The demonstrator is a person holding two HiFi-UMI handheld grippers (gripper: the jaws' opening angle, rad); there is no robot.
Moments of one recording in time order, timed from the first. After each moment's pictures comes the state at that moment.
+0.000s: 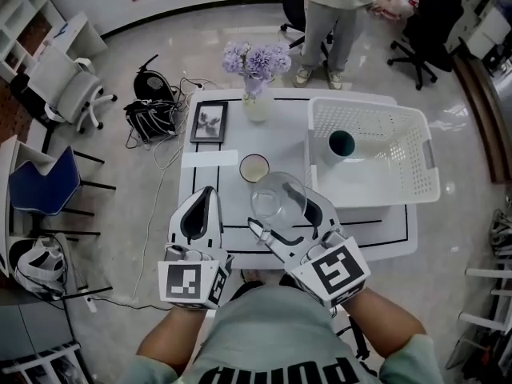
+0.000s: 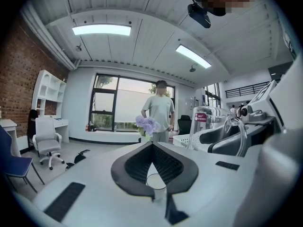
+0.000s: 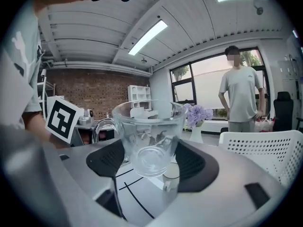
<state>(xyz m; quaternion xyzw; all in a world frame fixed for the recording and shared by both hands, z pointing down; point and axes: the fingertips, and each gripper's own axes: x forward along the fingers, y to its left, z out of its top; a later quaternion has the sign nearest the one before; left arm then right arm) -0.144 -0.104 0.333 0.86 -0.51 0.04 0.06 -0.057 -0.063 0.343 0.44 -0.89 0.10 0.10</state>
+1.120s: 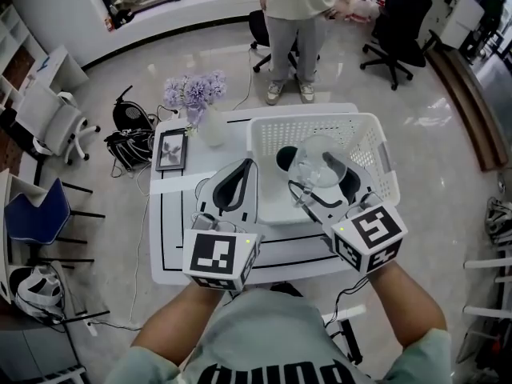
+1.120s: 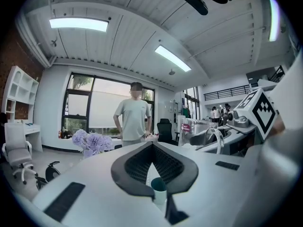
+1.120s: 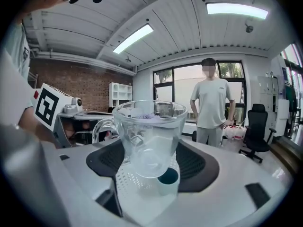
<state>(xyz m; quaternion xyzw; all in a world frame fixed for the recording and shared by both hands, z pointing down) 0.065 -0.123 0.276 0.92 -0.40 0.03 0.03 0.157 -0.090 0.307 0.55 -0.82 0.08 0.12</state>
